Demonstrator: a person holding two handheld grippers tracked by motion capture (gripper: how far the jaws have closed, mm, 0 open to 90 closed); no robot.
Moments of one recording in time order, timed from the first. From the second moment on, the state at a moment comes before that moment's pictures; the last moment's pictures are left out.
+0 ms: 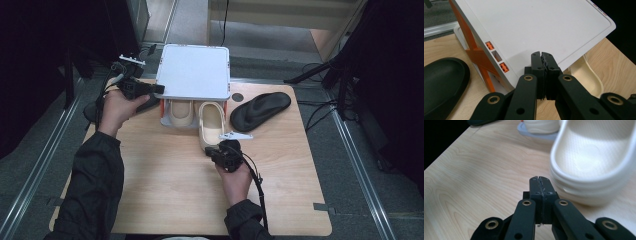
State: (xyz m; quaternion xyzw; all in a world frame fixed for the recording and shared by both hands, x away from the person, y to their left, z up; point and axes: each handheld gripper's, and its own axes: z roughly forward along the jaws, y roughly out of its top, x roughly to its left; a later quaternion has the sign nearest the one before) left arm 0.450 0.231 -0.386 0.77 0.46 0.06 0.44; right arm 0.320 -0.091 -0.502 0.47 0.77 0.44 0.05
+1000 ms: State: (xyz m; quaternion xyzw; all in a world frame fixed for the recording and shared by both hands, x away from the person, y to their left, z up) left arm 0.450 0.231 -0.385 0.77 0.46 0.06 0.44; right arm 0.355 -0.107 -0.515 0.50 0.75 0.42 0.04
